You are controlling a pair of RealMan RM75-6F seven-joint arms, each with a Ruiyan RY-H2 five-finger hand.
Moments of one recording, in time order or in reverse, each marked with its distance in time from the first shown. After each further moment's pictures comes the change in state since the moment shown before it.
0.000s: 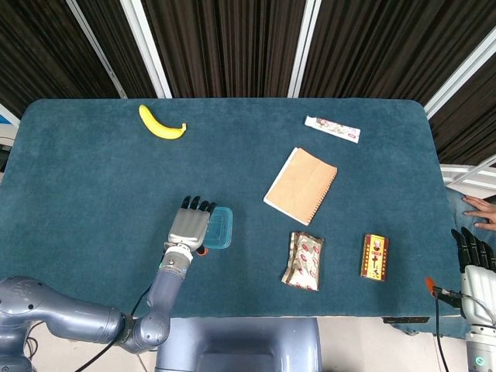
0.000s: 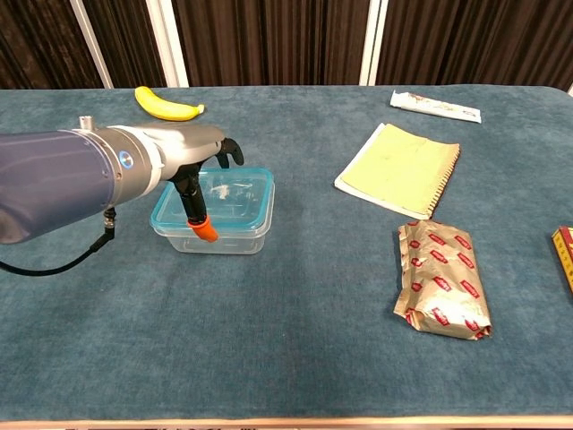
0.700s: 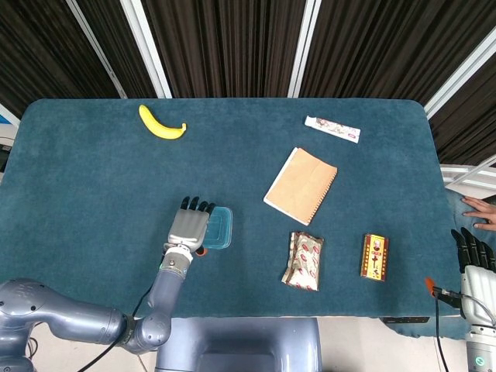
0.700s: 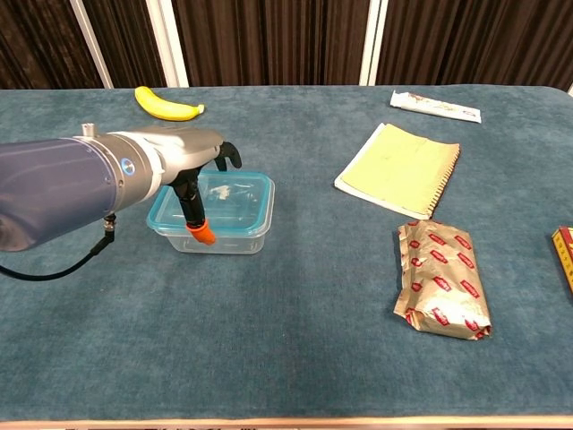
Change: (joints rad) left arm 0.015 -0.020 -0.009 0.017 0.009 0.006 0.024; right arm 0.000 0.000 0.000 0.000 0.001 -0.001 0.002
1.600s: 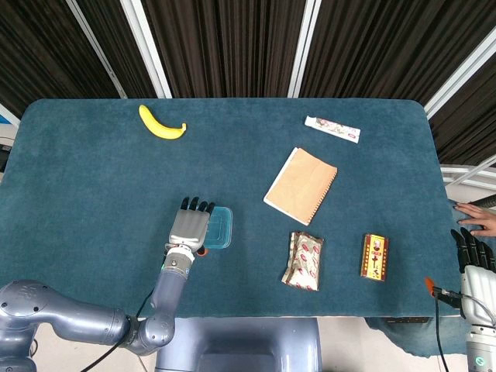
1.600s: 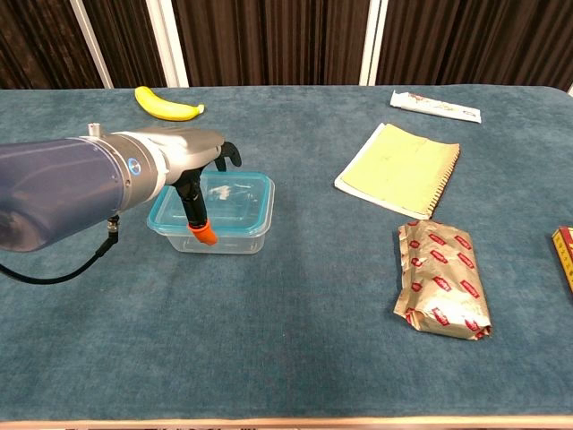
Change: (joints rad) left arm 0.006 -0.023 -0.031 0.005 -0.020 0.020 0.039; right arm 0.000 0.003 -0.001 -0.002 0.000 -0.003 0.005
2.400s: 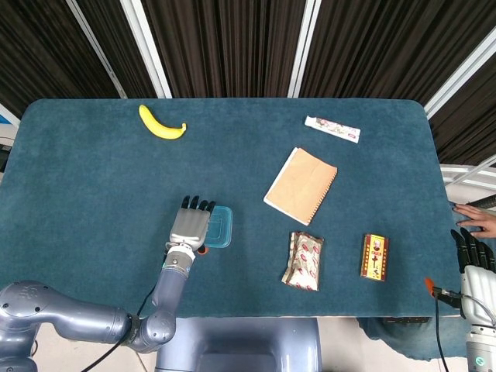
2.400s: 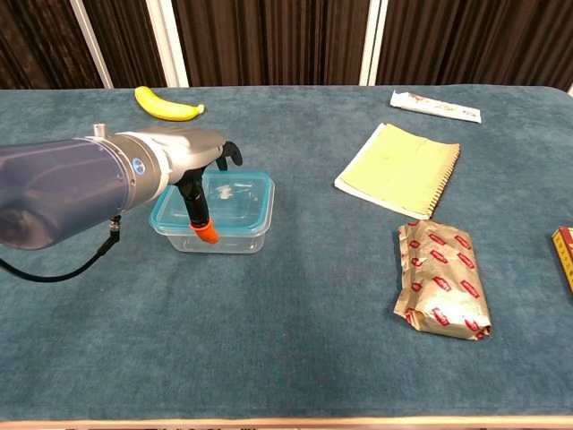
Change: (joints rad) left arm 0.004 -0.009 -0.010 0.024 -0.001 -0.015 0.011; right arm 0.000 0.001 -0.001 -0.001 0.001 -0.002 0.001
